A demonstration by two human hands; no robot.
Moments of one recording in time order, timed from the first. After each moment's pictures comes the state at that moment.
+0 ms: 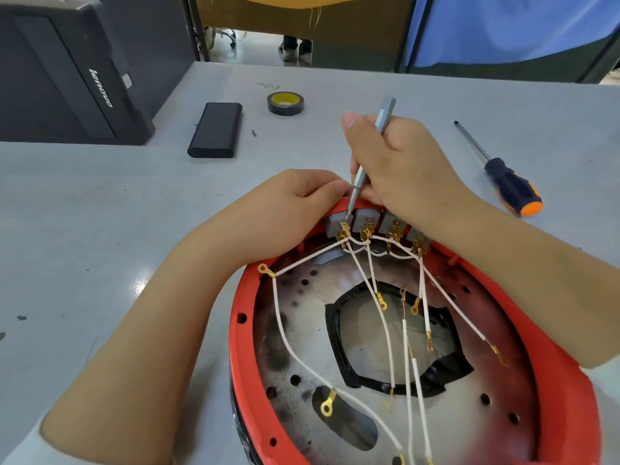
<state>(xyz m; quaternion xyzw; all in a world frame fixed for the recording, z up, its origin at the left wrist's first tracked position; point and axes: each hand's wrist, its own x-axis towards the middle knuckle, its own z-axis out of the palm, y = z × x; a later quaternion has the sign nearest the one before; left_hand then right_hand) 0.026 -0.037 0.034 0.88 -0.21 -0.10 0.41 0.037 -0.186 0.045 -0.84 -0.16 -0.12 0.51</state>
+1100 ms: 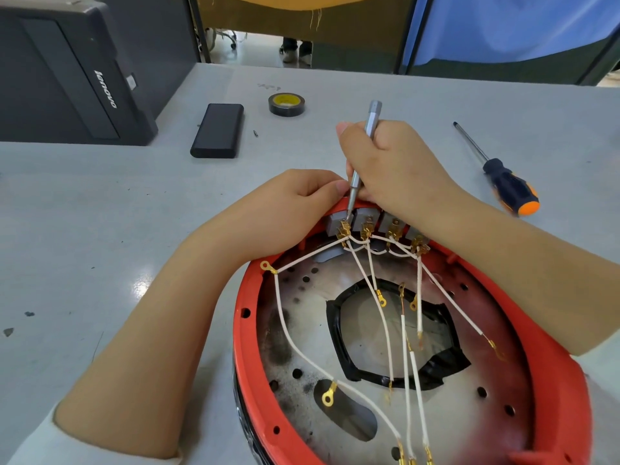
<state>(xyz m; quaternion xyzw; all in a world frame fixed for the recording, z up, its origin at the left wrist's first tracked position) 0.027 -0.037 0.035 0.88 -0.21 -0.10 0.40 0.041 -0.181 0.049 -0.88 -0.13 -0.11 0.45</state>
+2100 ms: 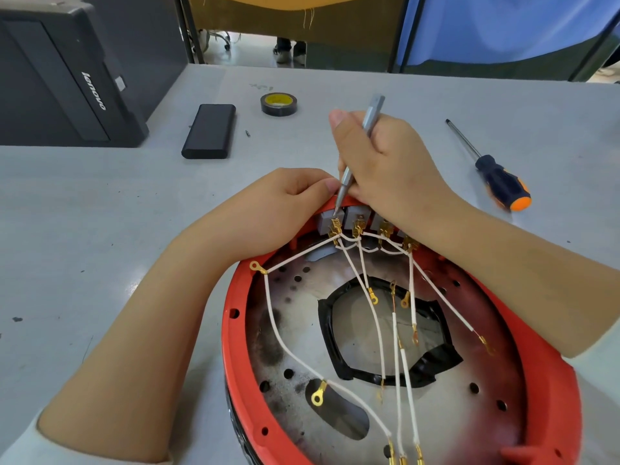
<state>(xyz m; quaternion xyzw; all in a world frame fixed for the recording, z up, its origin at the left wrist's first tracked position) 0.030 -0.037 0.034 0.89 -0.21 -0.09 0.40 0.035 -0.183 0.046 -0.84 -0.18 -0.16 0.48</state>
